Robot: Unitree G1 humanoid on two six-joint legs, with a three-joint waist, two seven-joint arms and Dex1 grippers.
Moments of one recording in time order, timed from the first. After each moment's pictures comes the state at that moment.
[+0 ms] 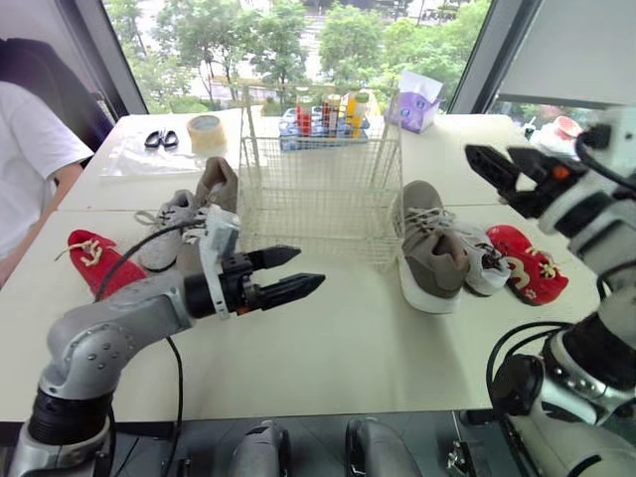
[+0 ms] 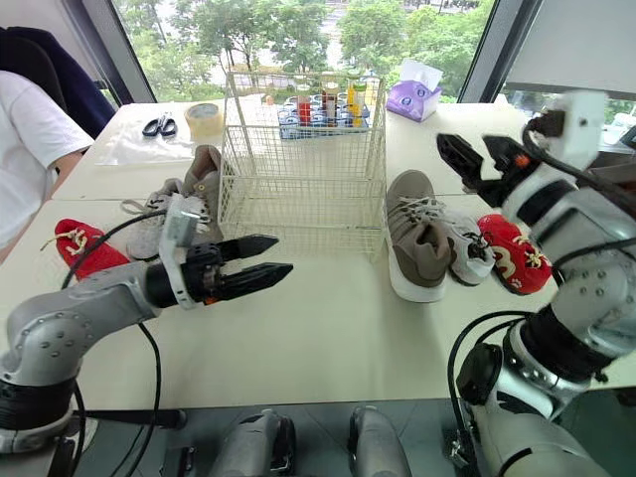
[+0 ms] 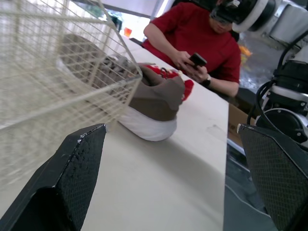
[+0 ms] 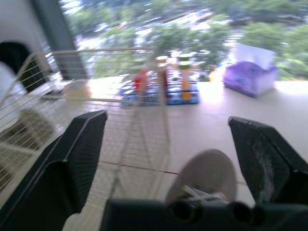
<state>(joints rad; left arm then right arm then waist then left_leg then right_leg) -0.33 0.62 0.08 -0.50 -1.17 0.91 -0.52 -0.71 -0.39 -0.70 -0.66 0.40 1.50 0.48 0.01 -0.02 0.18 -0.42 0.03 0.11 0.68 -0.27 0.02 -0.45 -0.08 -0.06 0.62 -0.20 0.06</state>
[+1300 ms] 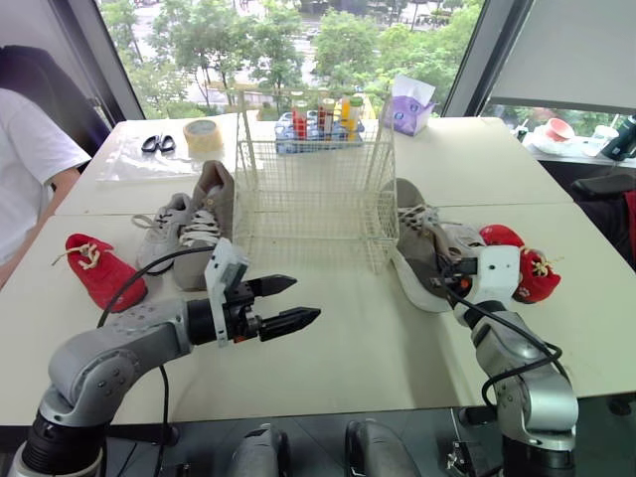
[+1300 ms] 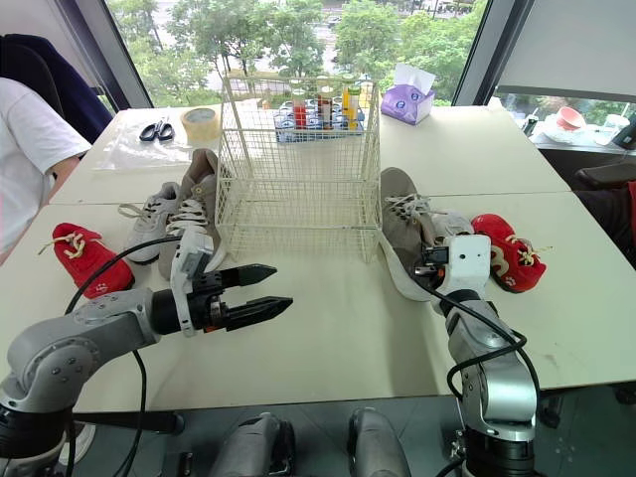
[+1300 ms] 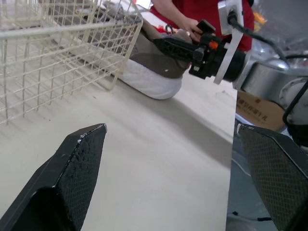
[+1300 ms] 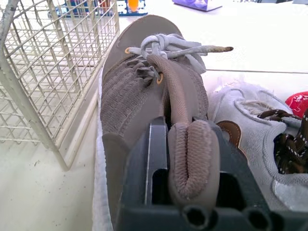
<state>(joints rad) -0.22 0.66 0.09 -0.54 -1.07 0.90 -0.60 -0.10 -0.18 -0.22 -0.49 0.20 0.67 0.11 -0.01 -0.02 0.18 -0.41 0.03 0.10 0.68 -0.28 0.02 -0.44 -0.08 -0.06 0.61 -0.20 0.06</state>
